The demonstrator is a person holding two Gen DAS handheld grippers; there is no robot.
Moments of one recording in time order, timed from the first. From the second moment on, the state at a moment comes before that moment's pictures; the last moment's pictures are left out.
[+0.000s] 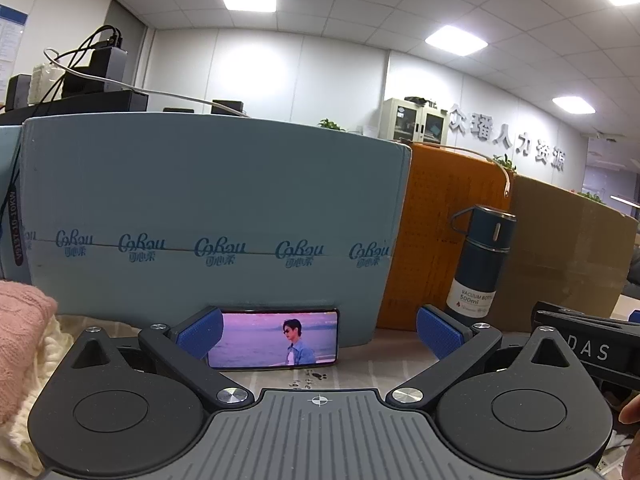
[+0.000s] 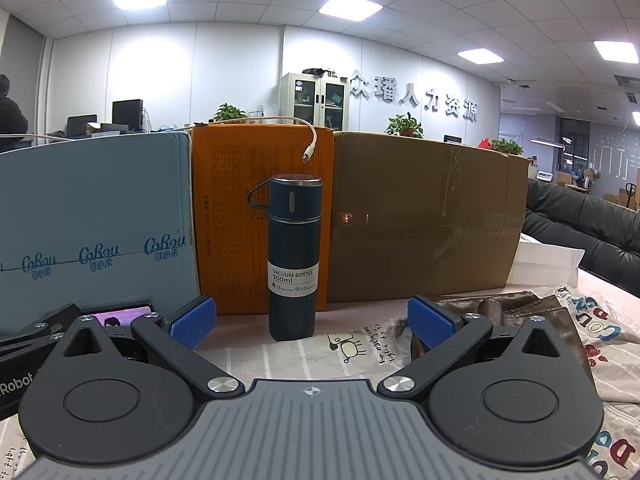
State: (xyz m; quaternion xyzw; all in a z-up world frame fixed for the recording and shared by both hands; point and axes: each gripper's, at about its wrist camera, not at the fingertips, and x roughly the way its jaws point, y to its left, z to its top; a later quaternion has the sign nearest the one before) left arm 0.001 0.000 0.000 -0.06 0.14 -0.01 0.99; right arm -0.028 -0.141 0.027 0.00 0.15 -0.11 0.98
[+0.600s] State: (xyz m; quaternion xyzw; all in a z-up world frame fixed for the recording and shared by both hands) left arm -0.019 -0.024 0.005 -0.04 0.12 -0.01 0.99; right arm -0.049 -0.158 0.027 0.01 0.15 -0.13 0.98
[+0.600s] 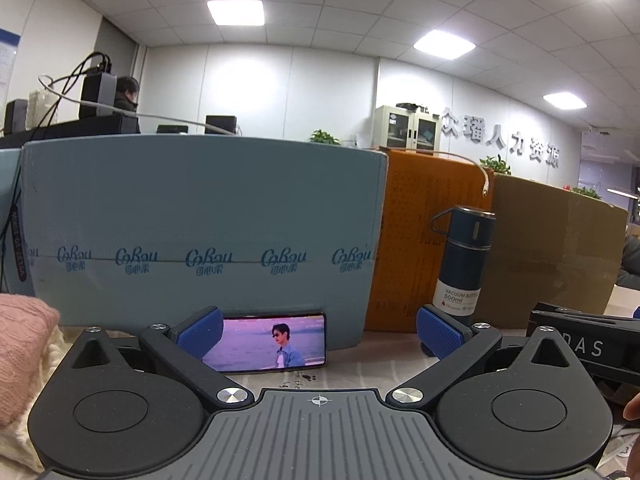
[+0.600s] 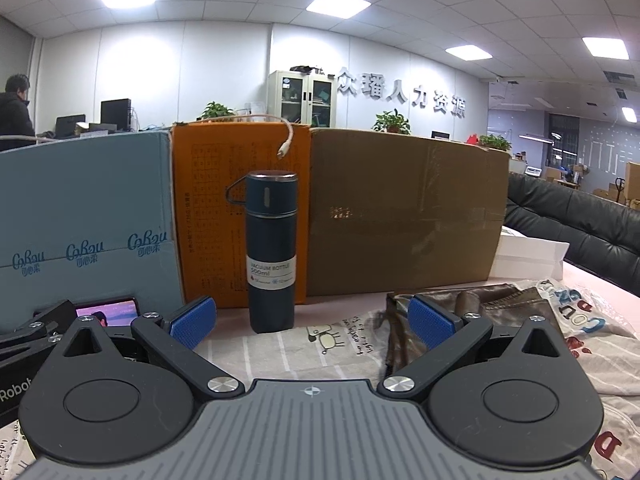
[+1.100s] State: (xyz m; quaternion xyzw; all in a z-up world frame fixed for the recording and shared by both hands) left arm -0.084 -0.066 0.028 0.00 0.08 -0.01 1.00; right arm -0.124 -0.199 0.039 0.05 0.11 -0.15 0.98
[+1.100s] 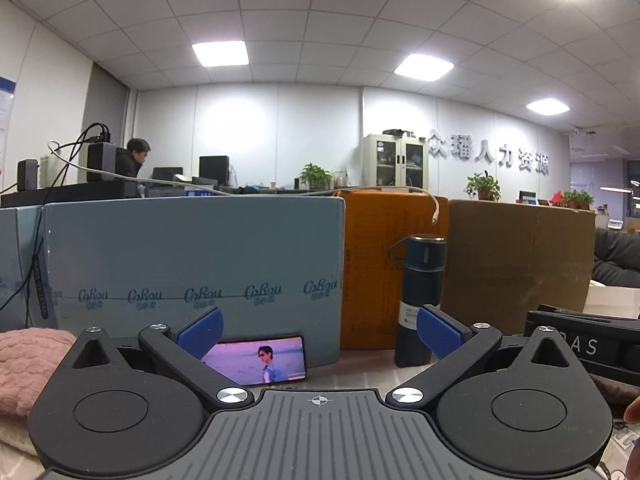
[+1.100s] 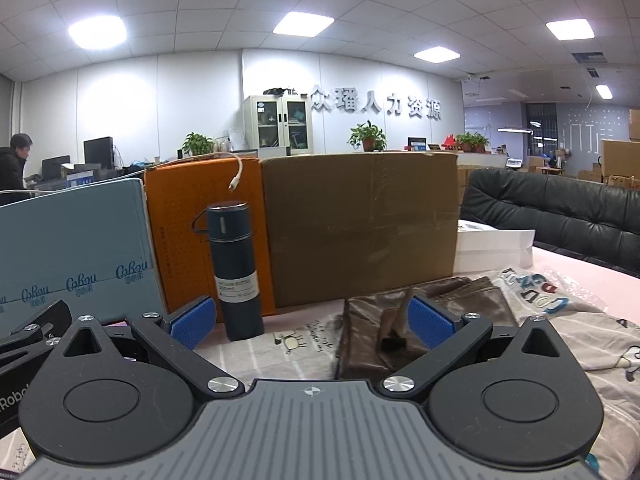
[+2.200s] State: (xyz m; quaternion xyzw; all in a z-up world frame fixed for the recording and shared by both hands) left arm -0.085 -0.060 0.006 -0.01 0.11 0.03 0.99; right arm -0.116 -0.190 0.016 0.06 0.13 -0.11 0.98
